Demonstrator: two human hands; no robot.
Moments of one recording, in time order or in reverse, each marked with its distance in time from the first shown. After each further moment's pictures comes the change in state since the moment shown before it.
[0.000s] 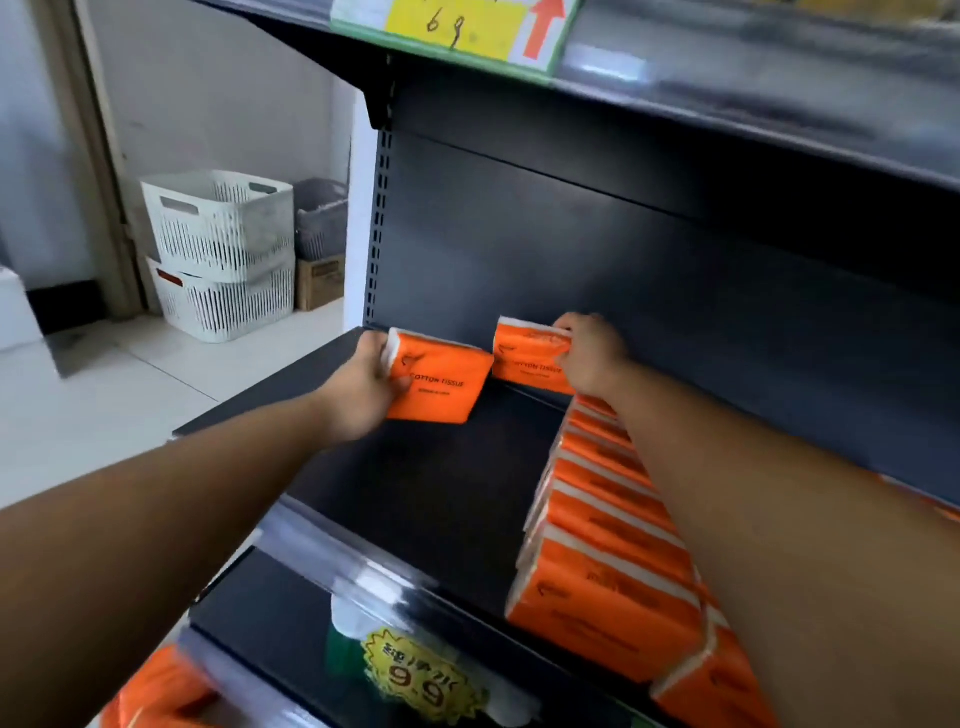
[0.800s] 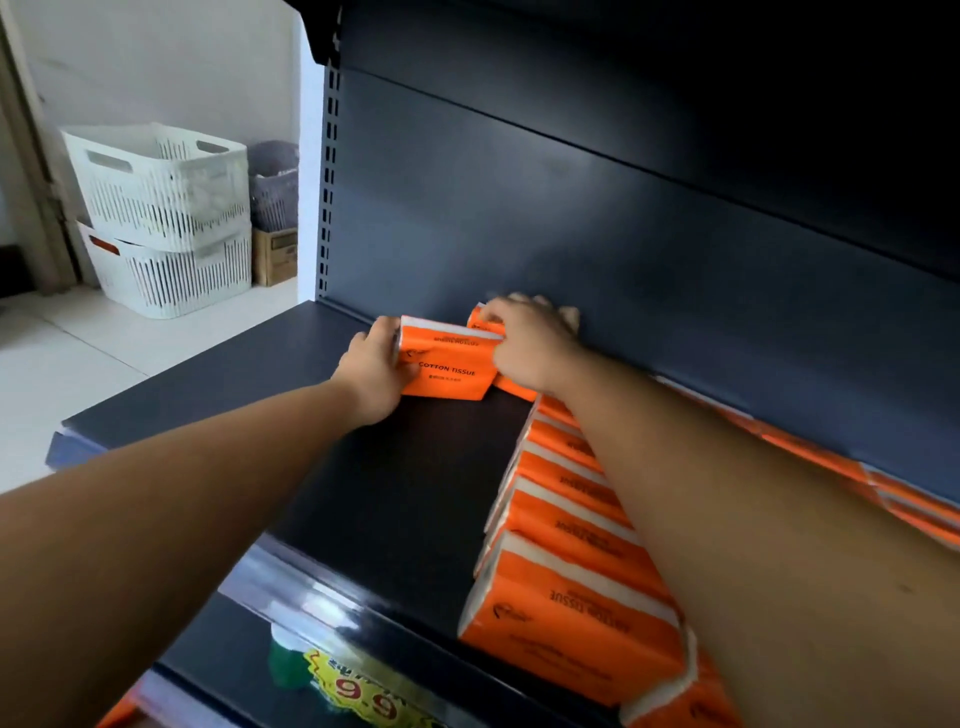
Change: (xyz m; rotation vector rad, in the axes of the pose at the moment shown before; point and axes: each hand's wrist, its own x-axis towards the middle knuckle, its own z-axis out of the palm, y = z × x) left_hand 0.044 -0.005 0.062 0.115 0.003 -0.075; right_hand -0.003 -0.016 0.014 -0.082 -0.071 -0.184
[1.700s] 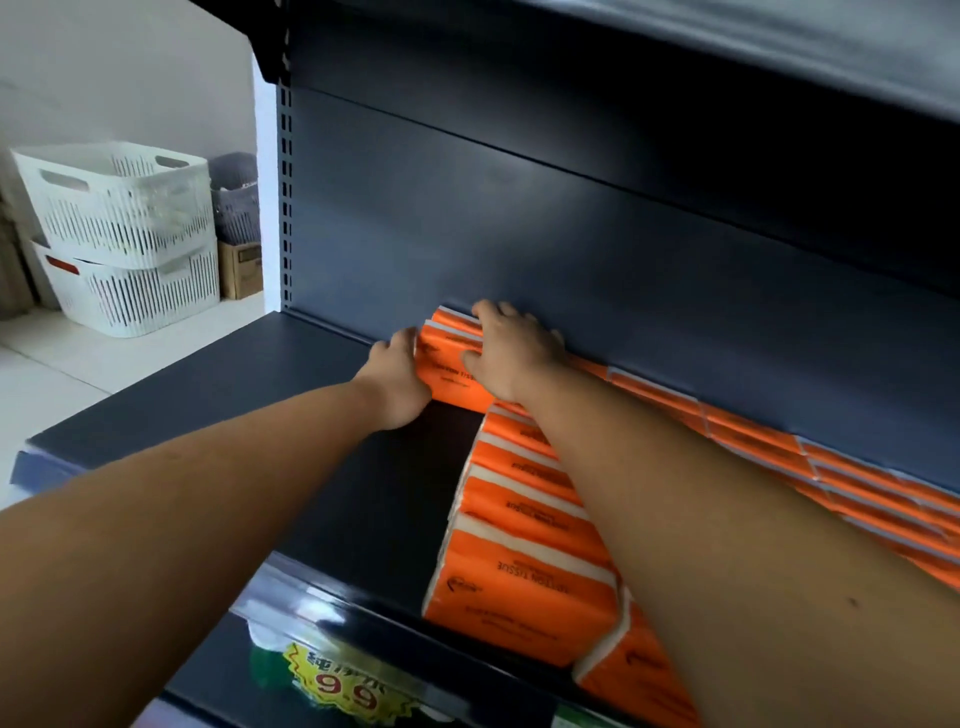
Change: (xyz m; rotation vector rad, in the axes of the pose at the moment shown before) left_hand -0.021 0.058 0.024 0.153 -0.139 -0.022; right_hand -0.033 0.007 -0.012 -0.044 0.009 0.144
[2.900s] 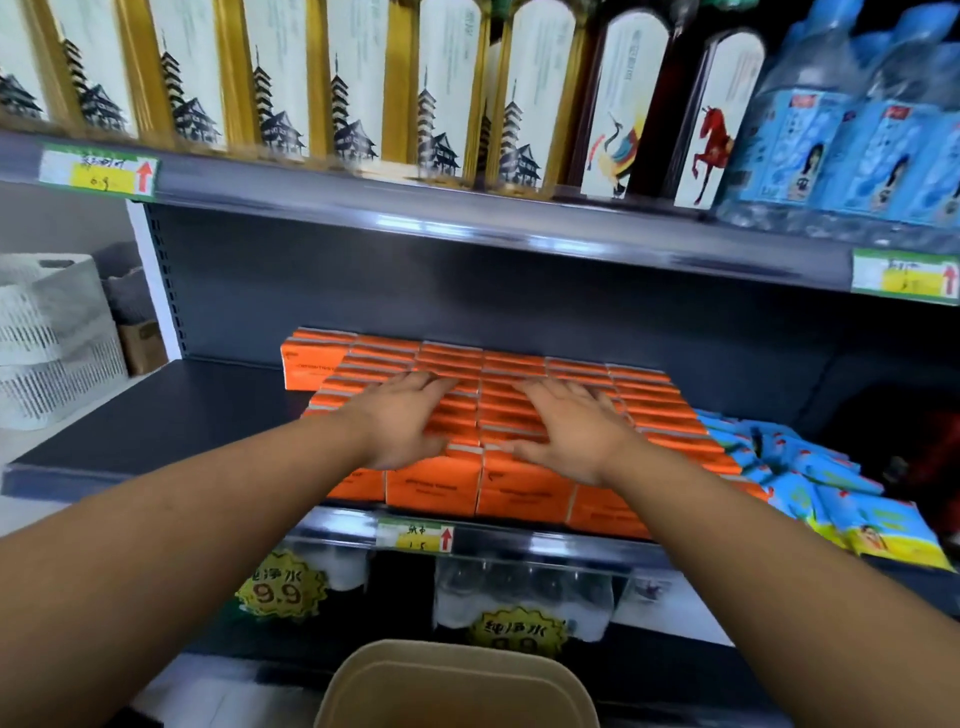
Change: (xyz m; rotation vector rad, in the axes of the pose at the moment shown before) left_hand -0.238 0.157 0.050 0.744 -0.179 0.677; right_hand -0.329 0.172 -0.123 0.003 -0.091 0.073
